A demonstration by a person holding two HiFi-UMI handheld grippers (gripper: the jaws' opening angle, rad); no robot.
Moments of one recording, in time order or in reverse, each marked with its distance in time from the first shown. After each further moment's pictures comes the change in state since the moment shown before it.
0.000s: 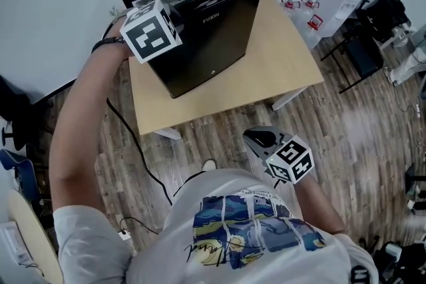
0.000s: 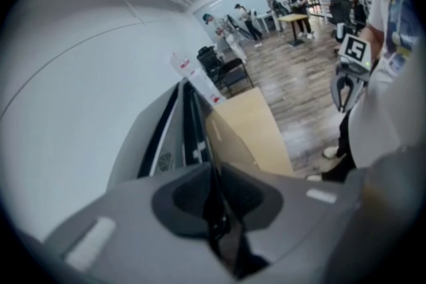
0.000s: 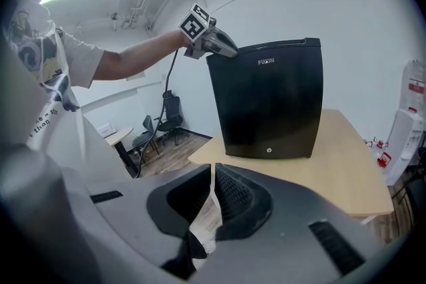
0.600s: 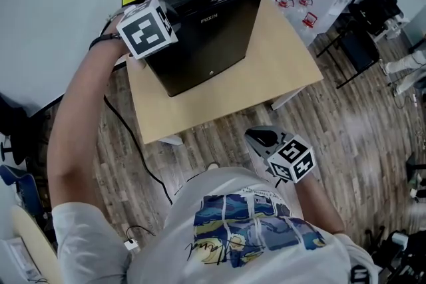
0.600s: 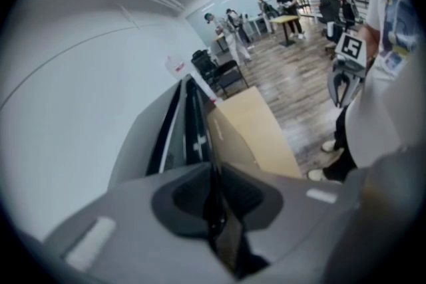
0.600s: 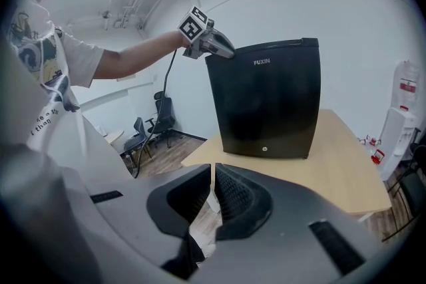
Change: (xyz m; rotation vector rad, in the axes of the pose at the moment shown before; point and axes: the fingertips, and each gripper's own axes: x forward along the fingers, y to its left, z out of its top) left arm 0.014 0.030 -0.015 0.052 -0.037 -0.038; right arm 0.021 -0.008 0.015 0.035 -0.007 -0.066
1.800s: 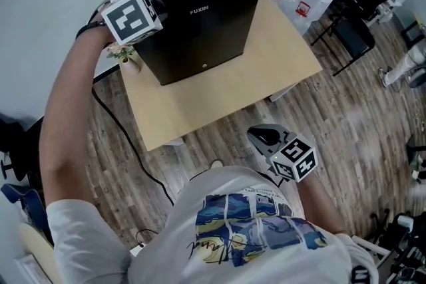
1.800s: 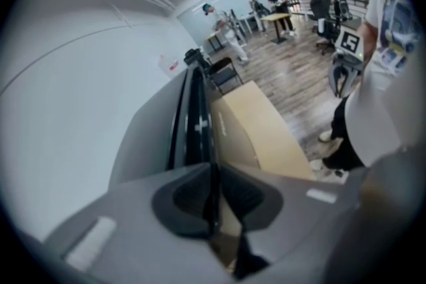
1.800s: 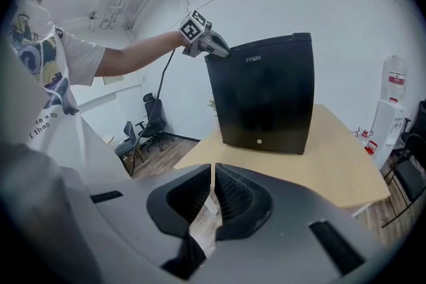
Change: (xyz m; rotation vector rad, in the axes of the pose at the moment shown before) left arm 0.021 0.042 -0.025 0.068 0.004 -0.050; right arm 0.017 -0.003 0.003 0.064 0.002 -0.070
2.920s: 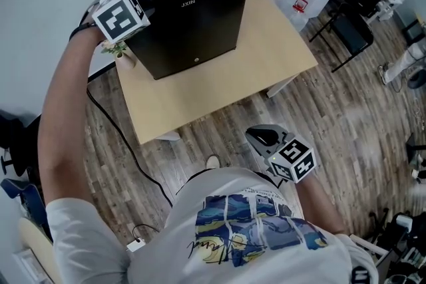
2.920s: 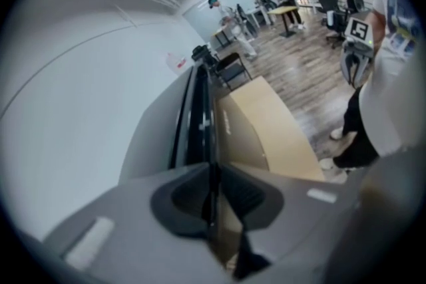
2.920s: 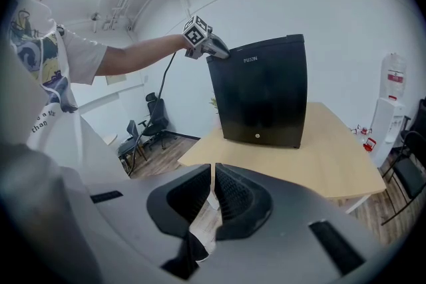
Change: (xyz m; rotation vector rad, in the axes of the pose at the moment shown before) left arm 0.003 0.004 -0.003 -0.015 0.037 0.084; right arm -0.029 0.000 -0.023 0.002 0.007 0.015
